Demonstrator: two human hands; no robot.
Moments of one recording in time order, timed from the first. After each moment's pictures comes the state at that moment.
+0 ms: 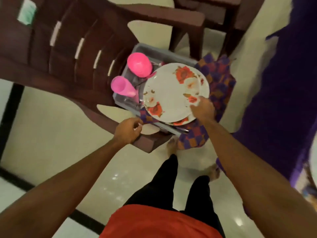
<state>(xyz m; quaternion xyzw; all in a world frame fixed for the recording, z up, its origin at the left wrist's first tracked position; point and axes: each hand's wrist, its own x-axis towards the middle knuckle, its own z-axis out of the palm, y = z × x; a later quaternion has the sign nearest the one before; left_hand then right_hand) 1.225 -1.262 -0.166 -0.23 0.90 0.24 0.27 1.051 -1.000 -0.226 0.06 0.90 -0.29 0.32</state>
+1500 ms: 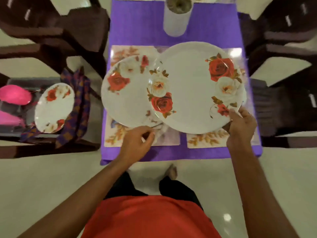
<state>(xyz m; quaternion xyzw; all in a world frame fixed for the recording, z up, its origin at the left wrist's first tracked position) 1.267 -0.665 -0.045 0.06 0.88 0.46 0.08 1.241 -0.364 0.004 0.41 0.61 -0.66 -0.13</state>
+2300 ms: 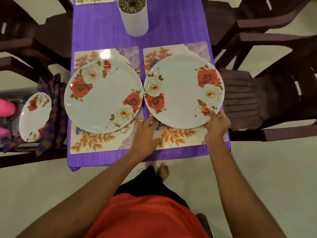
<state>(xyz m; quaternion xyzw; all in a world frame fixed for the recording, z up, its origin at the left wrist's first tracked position) 1.248 -0.500 -0.078 0.12 0.95 0.24 0.16 1.233 -0.250 -0.095 0.49 0.58 -0.64 -0.12</state>
